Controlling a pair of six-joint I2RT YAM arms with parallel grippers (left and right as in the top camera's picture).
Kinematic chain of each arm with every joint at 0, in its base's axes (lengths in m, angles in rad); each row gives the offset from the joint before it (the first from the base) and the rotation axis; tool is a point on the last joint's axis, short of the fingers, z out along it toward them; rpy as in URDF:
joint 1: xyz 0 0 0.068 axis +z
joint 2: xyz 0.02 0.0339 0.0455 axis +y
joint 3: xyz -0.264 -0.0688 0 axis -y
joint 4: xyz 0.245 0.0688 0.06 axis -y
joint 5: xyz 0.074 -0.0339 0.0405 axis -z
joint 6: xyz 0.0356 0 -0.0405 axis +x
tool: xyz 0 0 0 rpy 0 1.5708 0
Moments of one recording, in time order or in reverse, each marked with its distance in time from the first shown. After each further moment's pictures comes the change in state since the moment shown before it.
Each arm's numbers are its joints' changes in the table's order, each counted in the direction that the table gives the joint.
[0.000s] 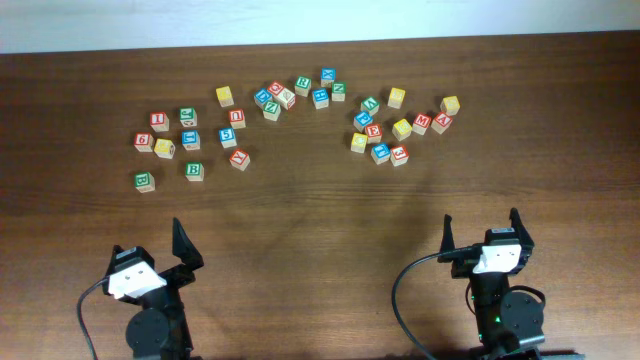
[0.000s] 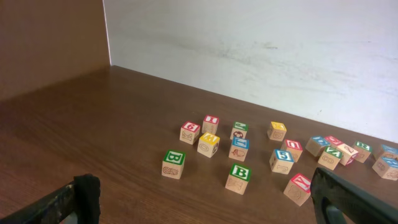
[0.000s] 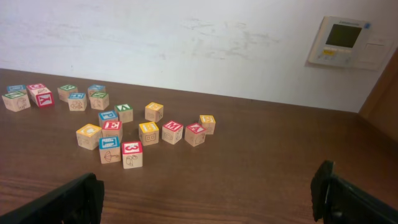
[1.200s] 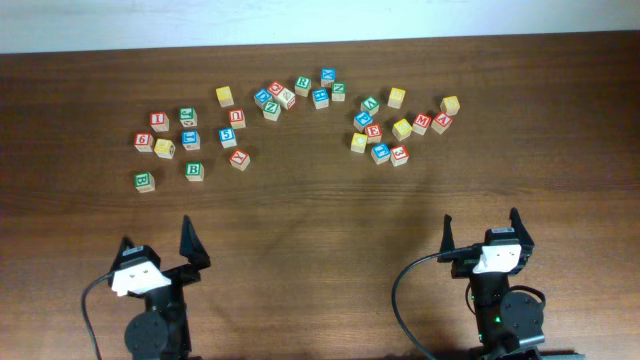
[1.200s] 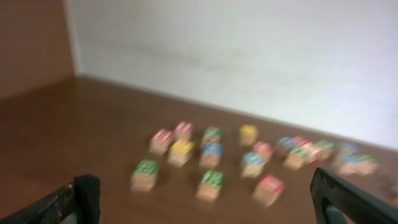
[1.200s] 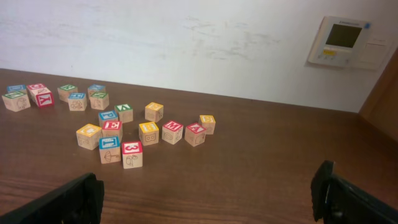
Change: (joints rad) left arm 0.000 0.001 -0.001 0.070 0.136 0.000; right arm 0.000 0.000 0.000 0.000 0.000 0.000
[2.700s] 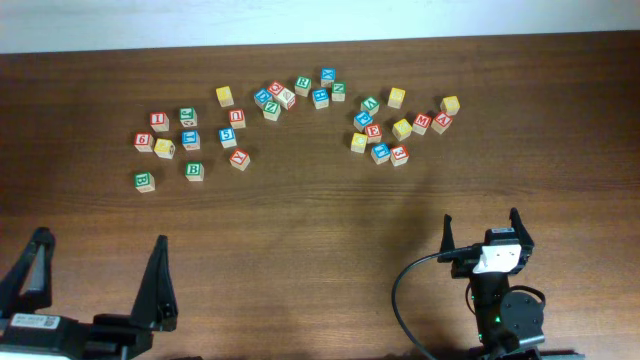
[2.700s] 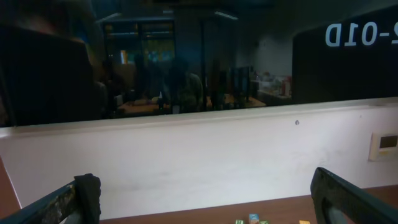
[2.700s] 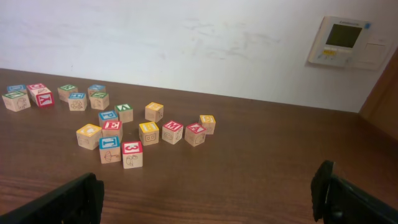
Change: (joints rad) left arm 0.000 0.382 1.202 -0.592 0.322 0.160; right arm 0.000 0.000 0.000 0.000 0.000 0.000
